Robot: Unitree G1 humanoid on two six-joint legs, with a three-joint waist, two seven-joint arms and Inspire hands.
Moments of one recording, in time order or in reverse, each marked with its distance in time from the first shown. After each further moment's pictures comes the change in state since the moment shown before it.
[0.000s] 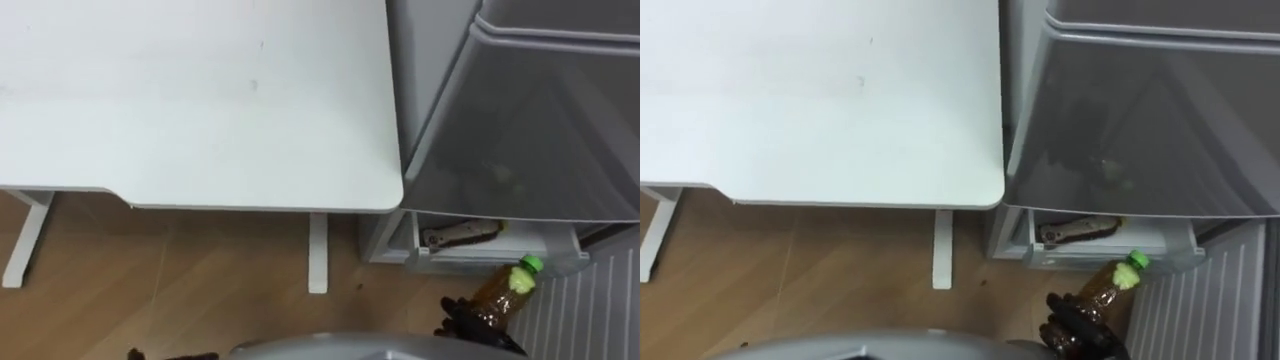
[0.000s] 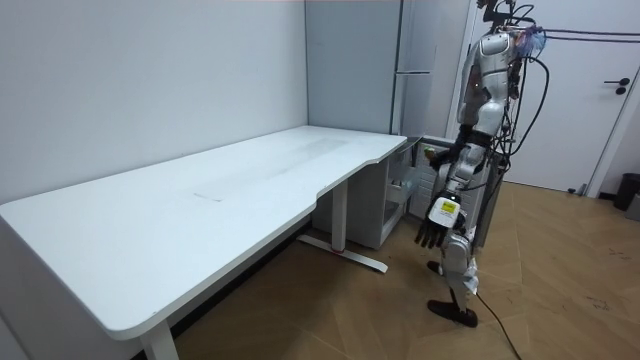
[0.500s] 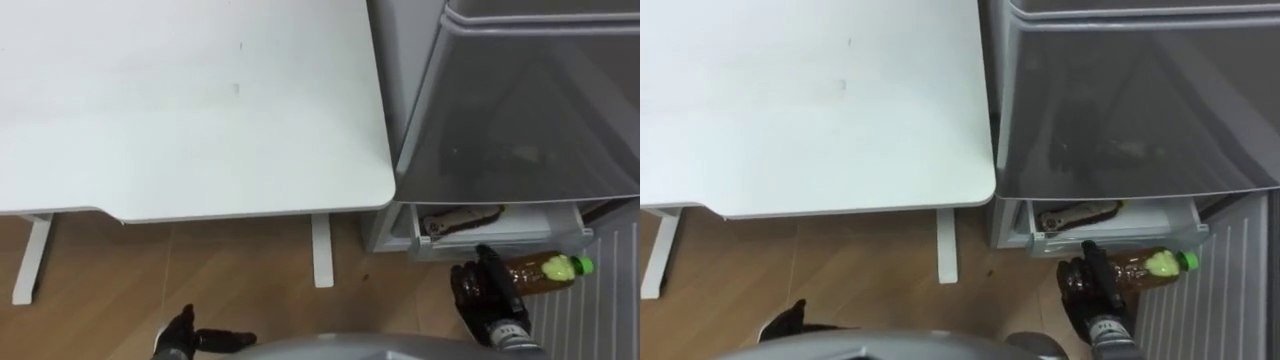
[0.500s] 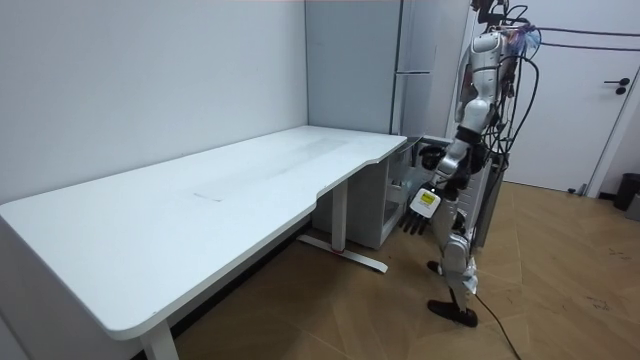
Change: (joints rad) left arm -0.027 0.008 -0.093 -0.005 0.076 0.011 -0.108; right arm -0.069 0.016 0.005 -0.107 0.471 -0.001 -0.088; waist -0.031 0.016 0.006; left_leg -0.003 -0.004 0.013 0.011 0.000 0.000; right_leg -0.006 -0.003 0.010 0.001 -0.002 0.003
